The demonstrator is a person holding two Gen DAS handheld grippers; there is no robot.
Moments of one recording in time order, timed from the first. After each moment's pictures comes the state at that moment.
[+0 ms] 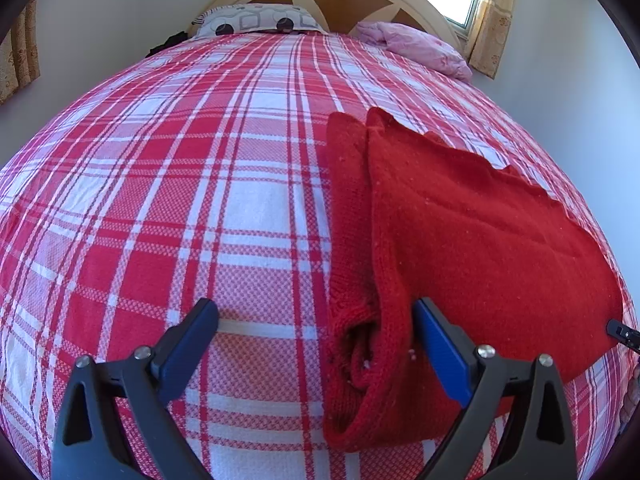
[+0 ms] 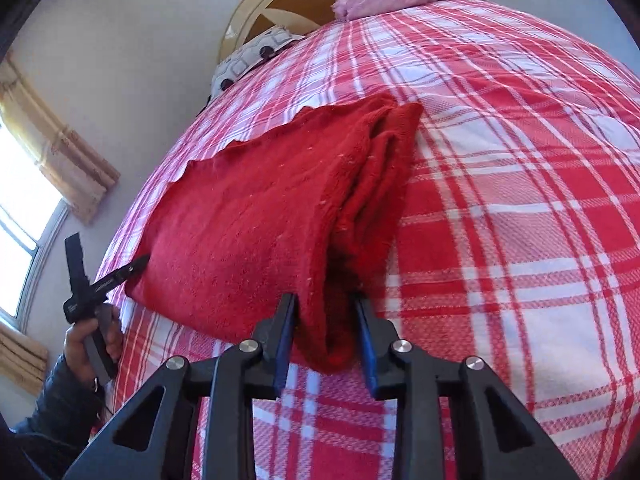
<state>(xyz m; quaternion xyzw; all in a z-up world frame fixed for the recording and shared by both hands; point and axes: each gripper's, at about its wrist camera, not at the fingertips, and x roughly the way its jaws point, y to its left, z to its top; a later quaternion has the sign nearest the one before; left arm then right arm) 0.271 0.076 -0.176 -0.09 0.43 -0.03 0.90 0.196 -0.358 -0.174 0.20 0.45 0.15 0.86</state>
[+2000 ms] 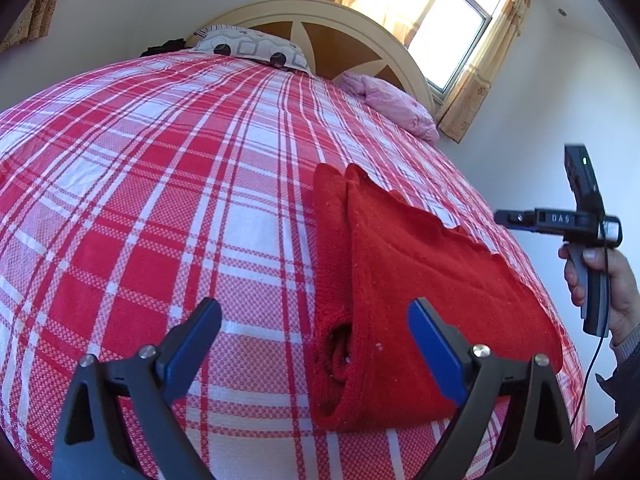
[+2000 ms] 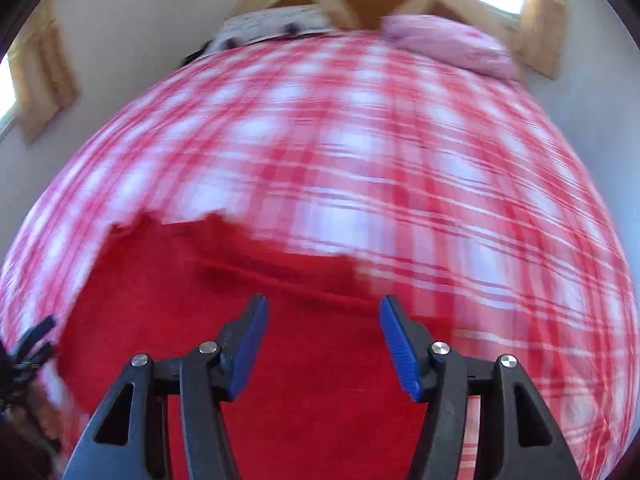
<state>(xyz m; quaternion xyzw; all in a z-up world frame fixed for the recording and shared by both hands) 0.247 0.106 -0.165 -0.21 0.34 -0.09 0.91 0.401 -0.218 -0.094 -0.04 0.47 0.16 0.87</state>
